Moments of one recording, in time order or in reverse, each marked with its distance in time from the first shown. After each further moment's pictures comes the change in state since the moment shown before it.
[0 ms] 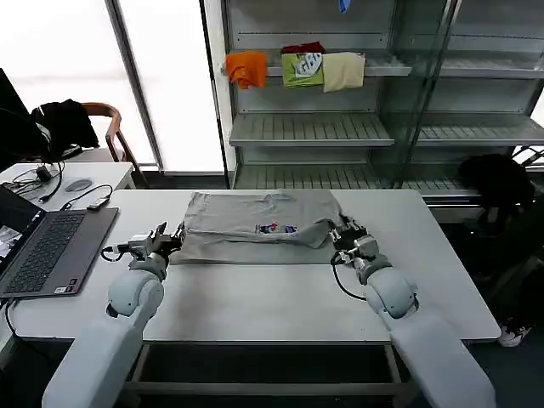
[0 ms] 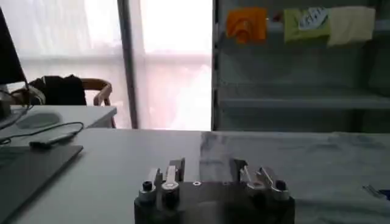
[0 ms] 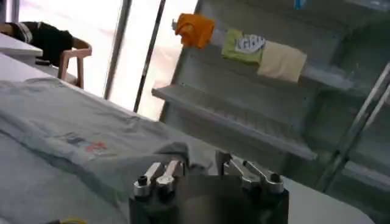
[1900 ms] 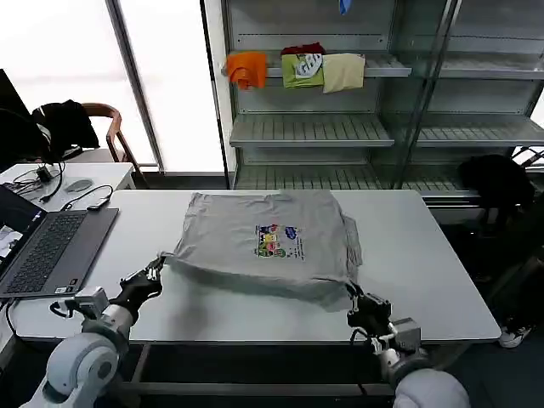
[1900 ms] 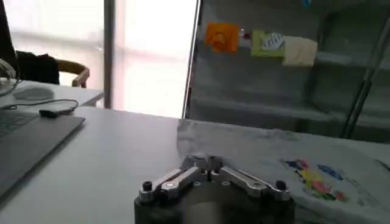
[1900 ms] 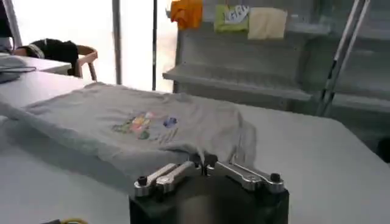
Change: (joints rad) left arm 0.396 0.082 -0.213 -0.416 -0.206 -0.006 0.039; right arm -0.489 -0.051 0.179 0.564 0.182 -0.165 0.129
